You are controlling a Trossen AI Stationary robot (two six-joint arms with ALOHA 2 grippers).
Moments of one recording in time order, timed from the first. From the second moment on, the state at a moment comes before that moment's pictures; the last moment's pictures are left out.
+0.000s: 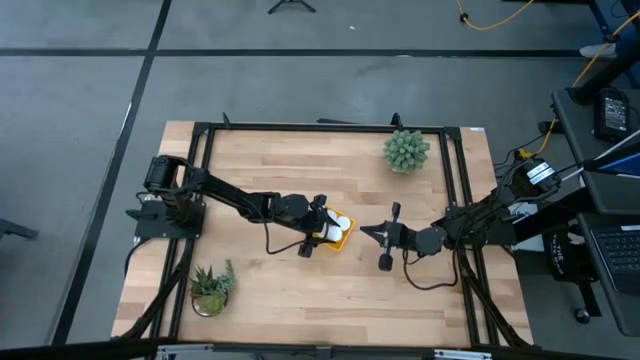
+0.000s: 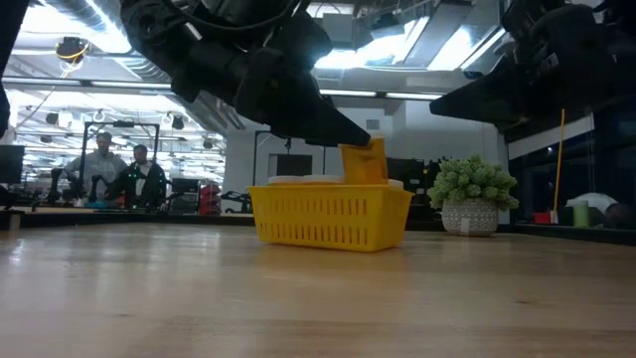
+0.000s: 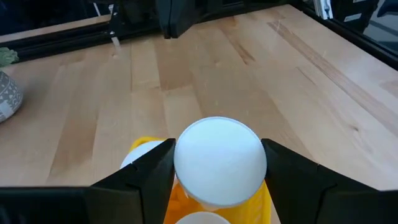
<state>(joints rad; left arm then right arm) -0.06 1.78 0.85 0.50 0.09 0.17 0.50 1.45 0.32 0.92 0.74 0.04</state>
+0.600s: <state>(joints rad) -0.06 1.78 0.85 0.50 0.09 0.17 0.50 1.45 0.32 0.92 0.74 0.04</state>
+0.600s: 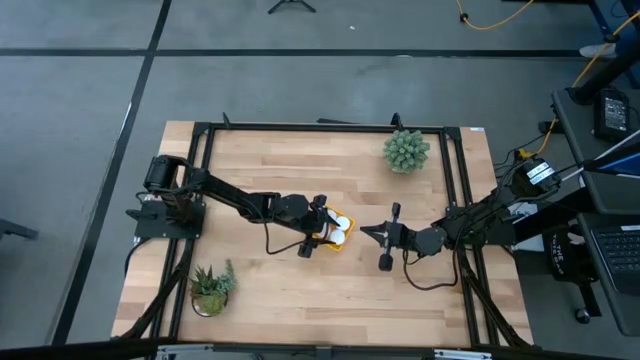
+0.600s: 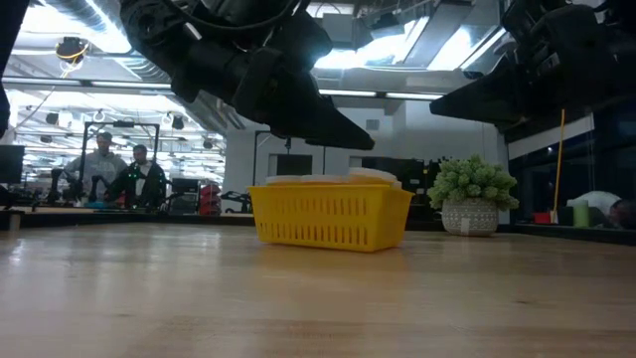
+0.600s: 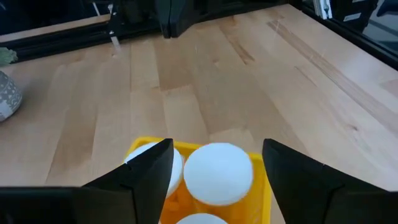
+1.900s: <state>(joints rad) -0.06 1.00 0.60 0.22 0.02 0.25 0.50 1.16 0.33 0.69 0.70 0.07</state>
